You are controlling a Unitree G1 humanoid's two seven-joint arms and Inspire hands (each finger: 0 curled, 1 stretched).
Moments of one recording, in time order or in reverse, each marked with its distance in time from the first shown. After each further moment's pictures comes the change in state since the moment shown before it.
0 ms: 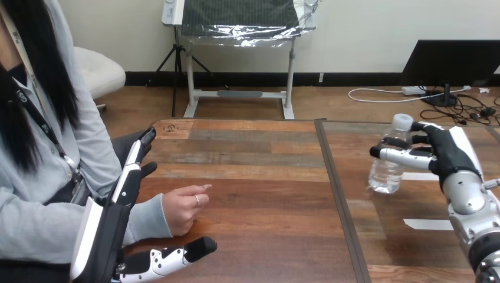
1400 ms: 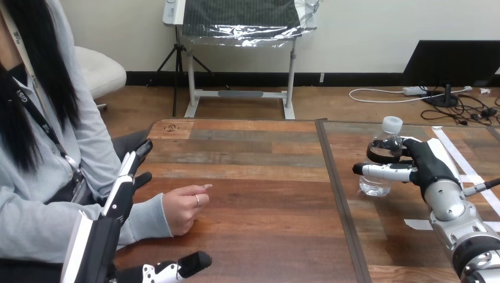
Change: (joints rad) left arm 0.074 0.001 0.007 -0.040 -0.062 -0.023 -0.049; right arm 0.005 0.052 0.027 0.015 -0.033 0.031 0.000
